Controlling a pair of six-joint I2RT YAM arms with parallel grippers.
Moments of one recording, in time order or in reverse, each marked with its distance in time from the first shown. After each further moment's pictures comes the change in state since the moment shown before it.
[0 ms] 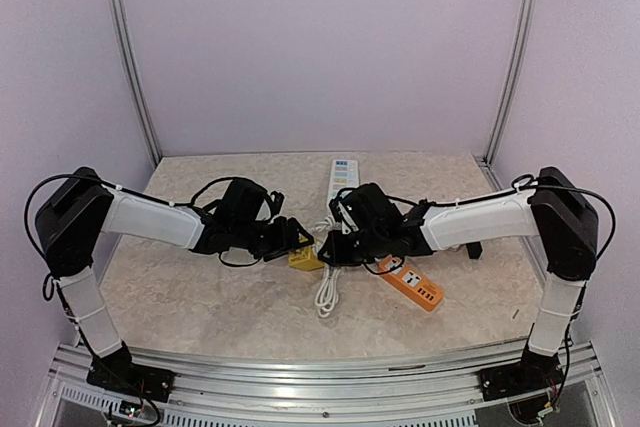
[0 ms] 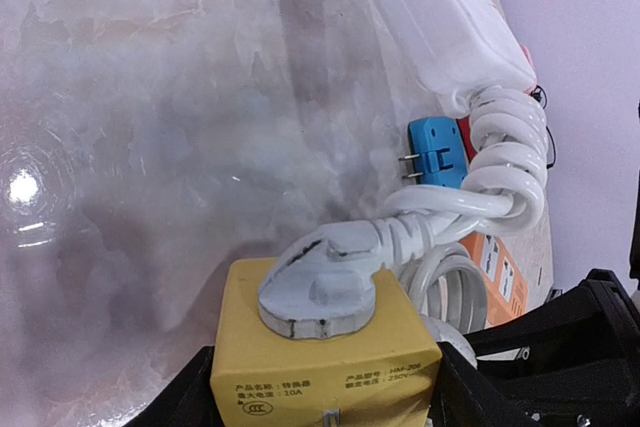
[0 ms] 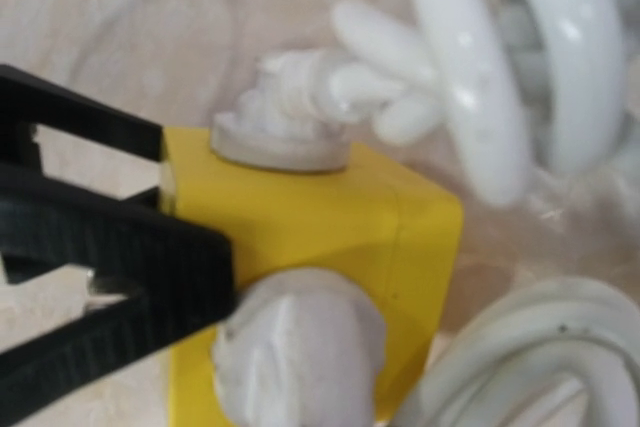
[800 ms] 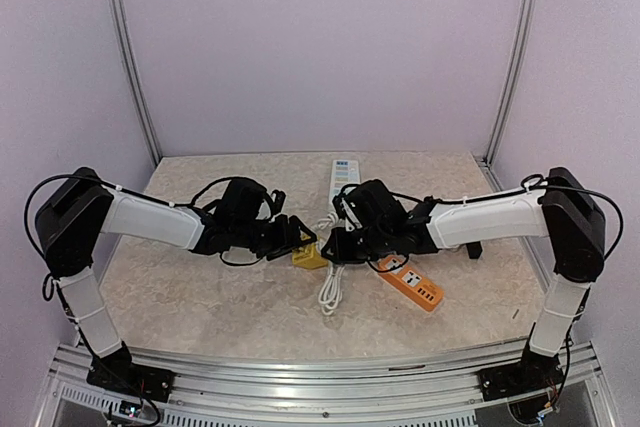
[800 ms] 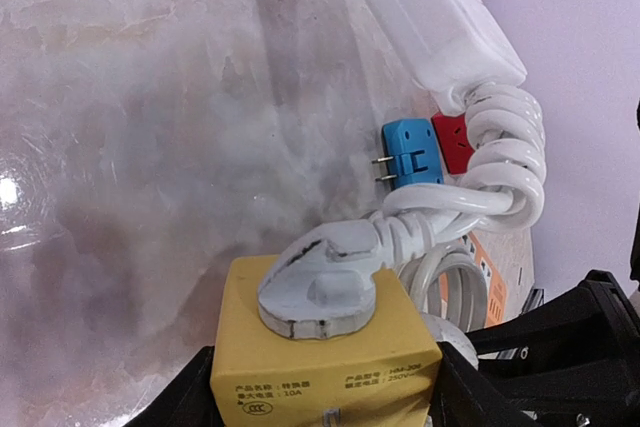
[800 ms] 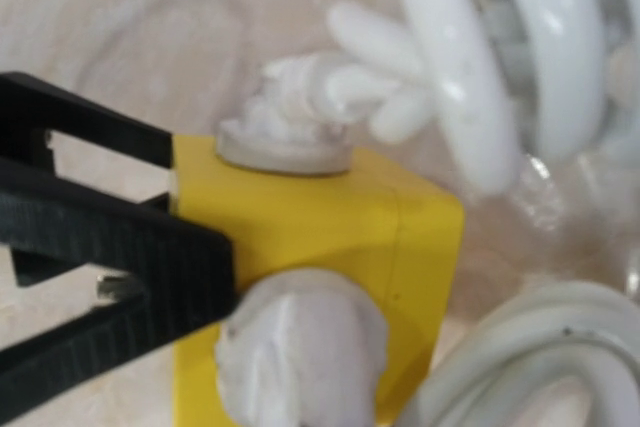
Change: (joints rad) left arm -0.002 0.000 -0.004 0.039 0.030 -0.013; right arm -0.006 -0.046 -0.021 -0.011 0.003 -0.001
